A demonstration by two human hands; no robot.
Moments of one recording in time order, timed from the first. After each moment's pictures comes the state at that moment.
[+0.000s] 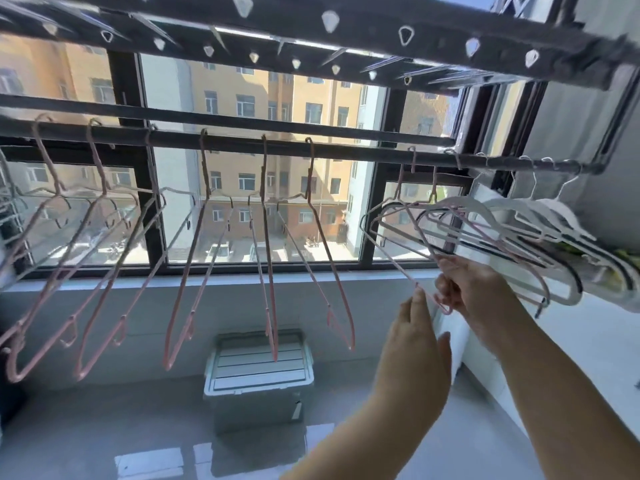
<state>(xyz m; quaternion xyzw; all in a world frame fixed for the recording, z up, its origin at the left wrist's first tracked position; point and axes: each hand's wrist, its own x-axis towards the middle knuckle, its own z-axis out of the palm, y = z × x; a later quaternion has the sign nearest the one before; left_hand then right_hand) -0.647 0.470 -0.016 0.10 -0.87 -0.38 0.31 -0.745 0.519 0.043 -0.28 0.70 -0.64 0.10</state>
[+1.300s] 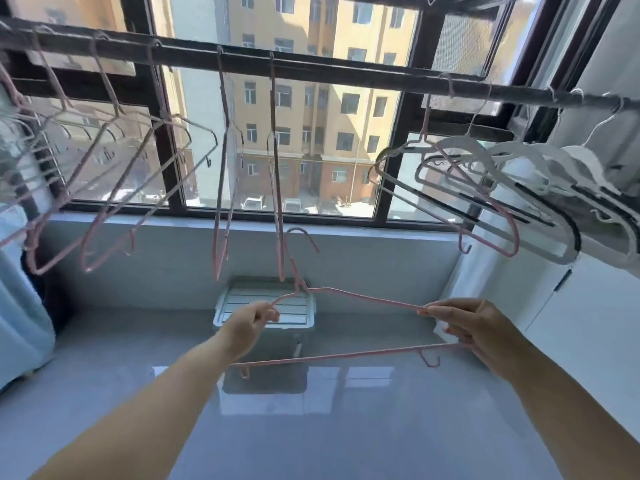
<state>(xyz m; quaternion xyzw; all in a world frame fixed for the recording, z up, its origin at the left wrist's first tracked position) -0.623 0.354 -0.163 0.34 -0.83 -0.40 0.19 -0.843 0.615 -0.066 -0.35 0.73 -0.52 0.28</state>
